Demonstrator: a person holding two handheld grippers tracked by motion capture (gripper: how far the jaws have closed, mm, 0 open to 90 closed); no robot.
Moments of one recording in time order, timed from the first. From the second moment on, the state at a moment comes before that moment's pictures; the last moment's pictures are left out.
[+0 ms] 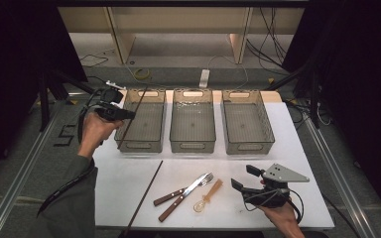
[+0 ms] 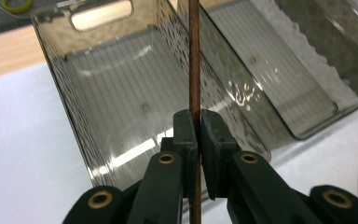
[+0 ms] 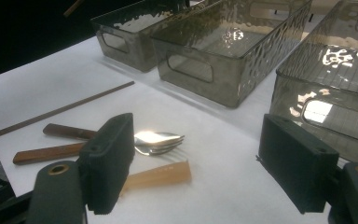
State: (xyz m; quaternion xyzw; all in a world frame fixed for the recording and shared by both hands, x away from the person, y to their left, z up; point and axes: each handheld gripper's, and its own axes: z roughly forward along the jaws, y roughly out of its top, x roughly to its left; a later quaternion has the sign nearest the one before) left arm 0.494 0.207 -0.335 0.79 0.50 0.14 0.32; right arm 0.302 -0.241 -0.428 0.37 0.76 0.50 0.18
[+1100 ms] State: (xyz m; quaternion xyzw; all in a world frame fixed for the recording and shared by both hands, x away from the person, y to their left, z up) left arm 0.543 0.206 -0.361 0.77 0.52 0.19 0.31; right arm 0.302 -0.240 -0.428 0.37 0.76 0.51 0.17
